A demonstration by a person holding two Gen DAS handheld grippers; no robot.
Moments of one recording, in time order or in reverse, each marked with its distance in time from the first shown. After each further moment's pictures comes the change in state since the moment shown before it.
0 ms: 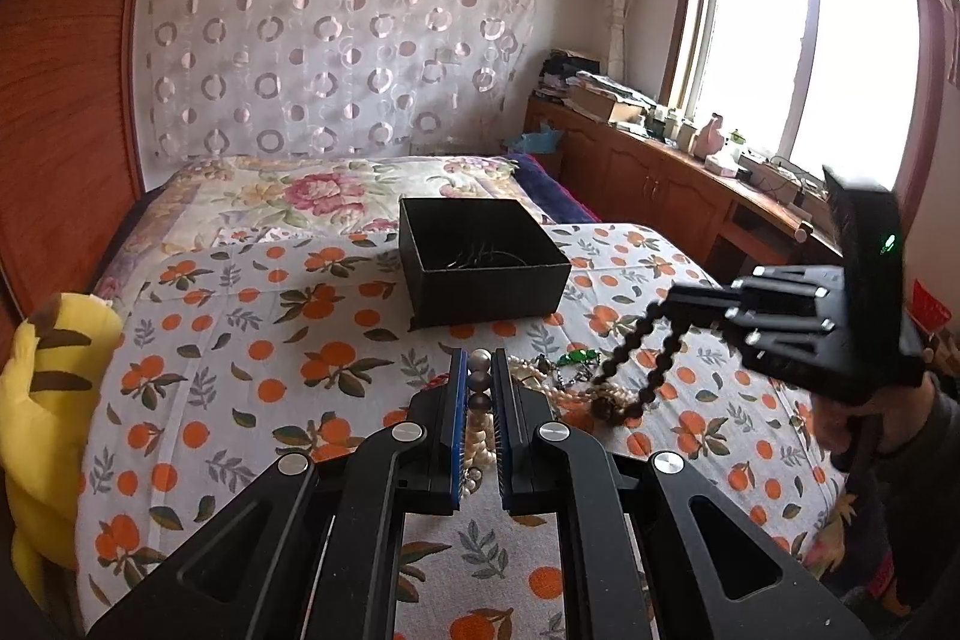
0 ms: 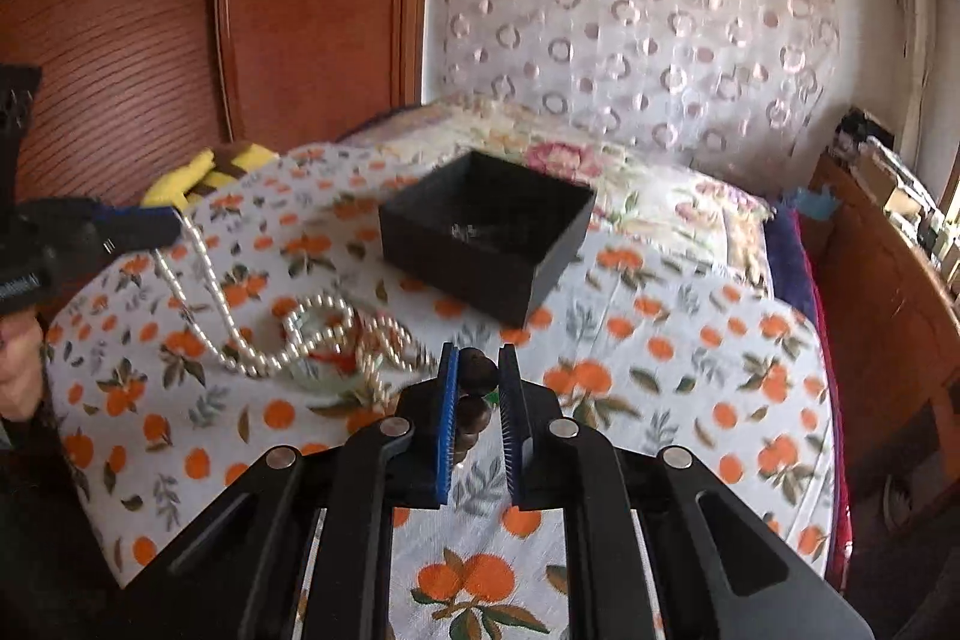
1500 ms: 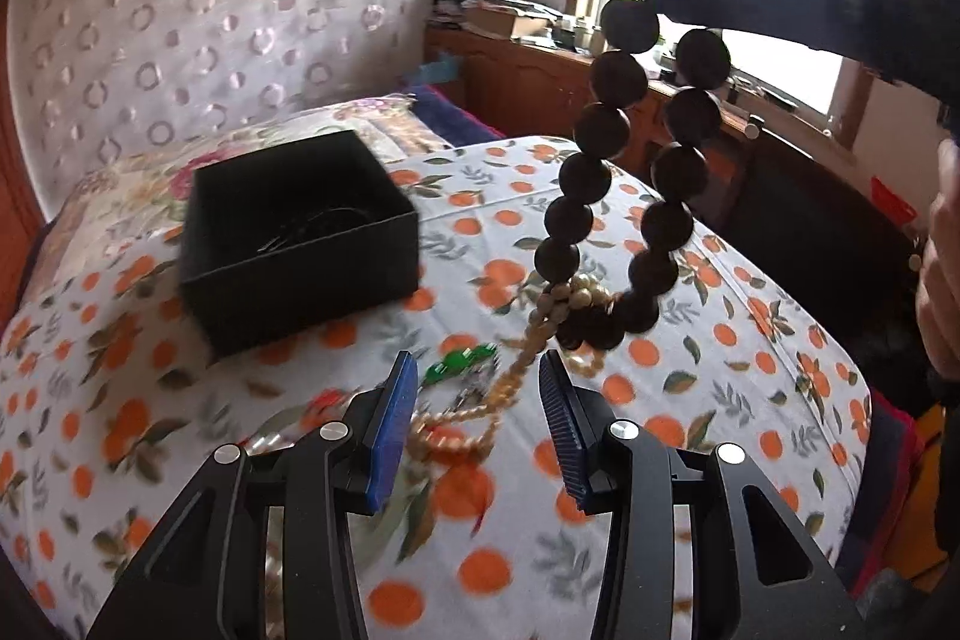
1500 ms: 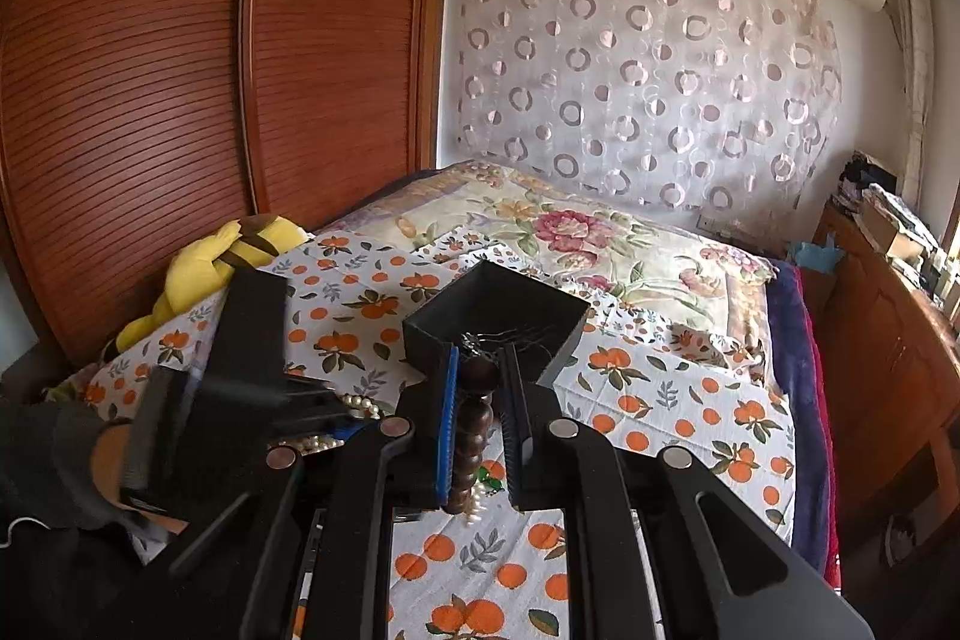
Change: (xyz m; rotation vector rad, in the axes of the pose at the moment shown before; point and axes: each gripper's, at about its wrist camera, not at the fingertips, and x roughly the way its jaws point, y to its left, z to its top) left arm 0.121 -0.074 0.007 0.181 0.172 -0.185; right arm -0.051 -0.003 0.050 -0.014 -0.123 0.032
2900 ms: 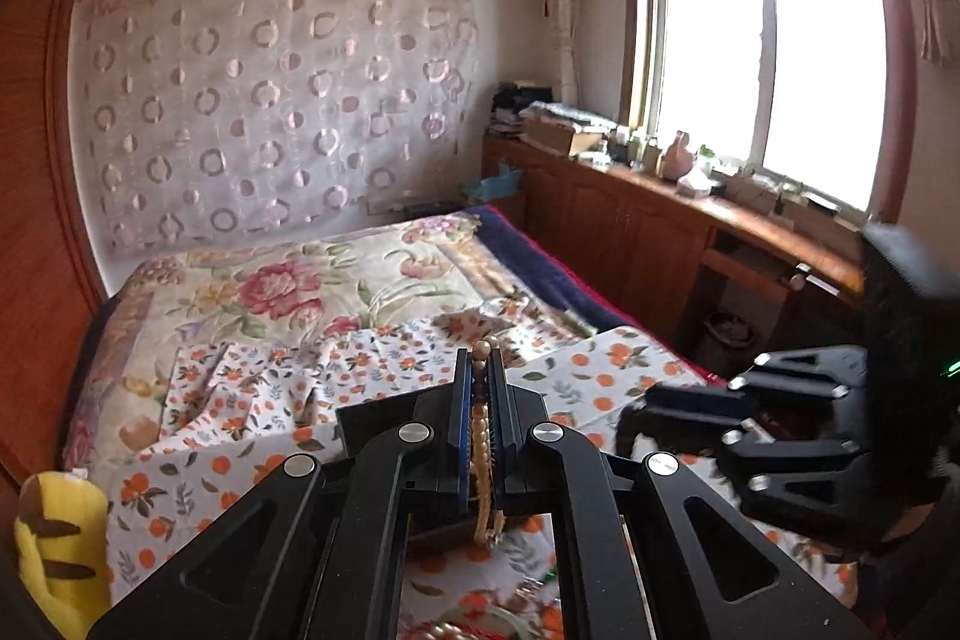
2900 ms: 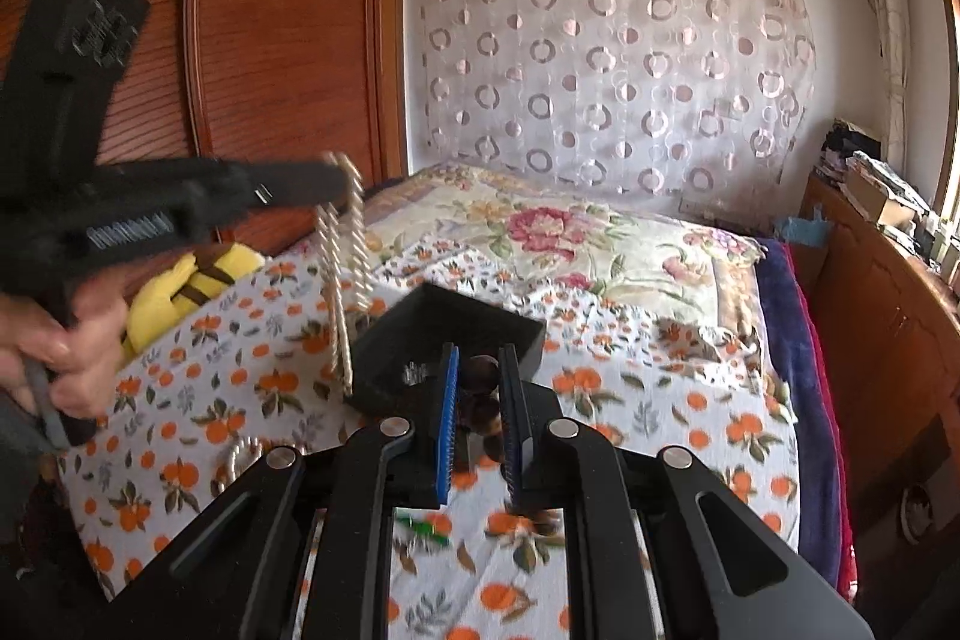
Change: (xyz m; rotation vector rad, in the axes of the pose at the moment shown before) left arm -0.074 0.052 0.127 -0.019 -0.227 0.160; right arm 0.056 -0.045 0.019 0.087 -0.009 -0.032
